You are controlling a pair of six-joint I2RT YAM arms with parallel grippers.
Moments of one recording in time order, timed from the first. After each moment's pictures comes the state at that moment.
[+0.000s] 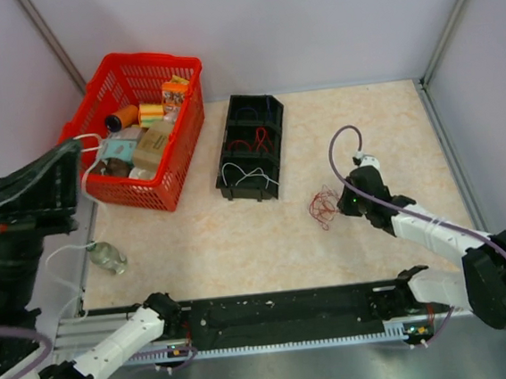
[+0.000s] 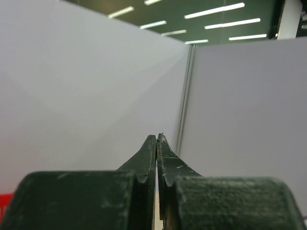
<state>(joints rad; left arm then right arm) -0.63 0.70 1.74 -0.29 0.01 -0.14 0.42 1.18 0.52 -0.12 0.16 0.55</state>
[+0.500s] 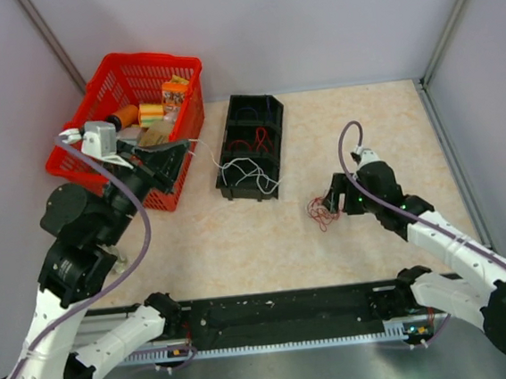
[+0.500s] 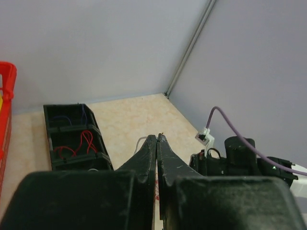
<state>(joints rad) -0.63 0.79 1.38 -0.37 -0.02 -0.35 0.44 0.99 0.58 -0.27 -0.04 0.48</state>
